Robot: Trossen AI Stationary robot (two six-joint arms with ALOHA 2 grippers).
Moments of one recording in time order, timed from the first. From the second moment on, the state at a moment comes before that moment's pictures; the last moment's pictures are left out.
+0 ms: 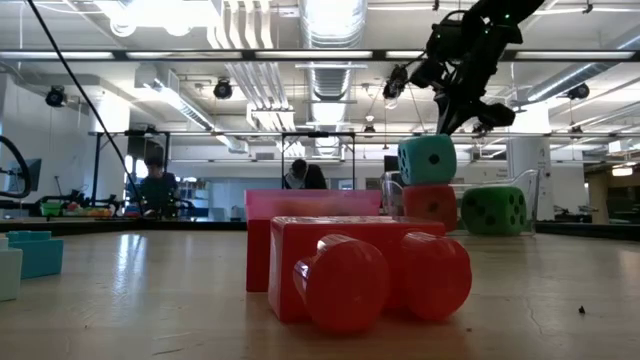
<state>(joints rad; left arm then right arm) -0.37 1.12 1.17 -0.62 -0.12 -0.93 -0.74 1.39 1.19 -0.91 -0.20 0.76</state>
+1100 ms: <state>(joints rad) -0.37 1.12 1.17 -0.63 -0.12 -0.92 -0.77 1.43 1.19 -0.90 -0.24 0.77</state>
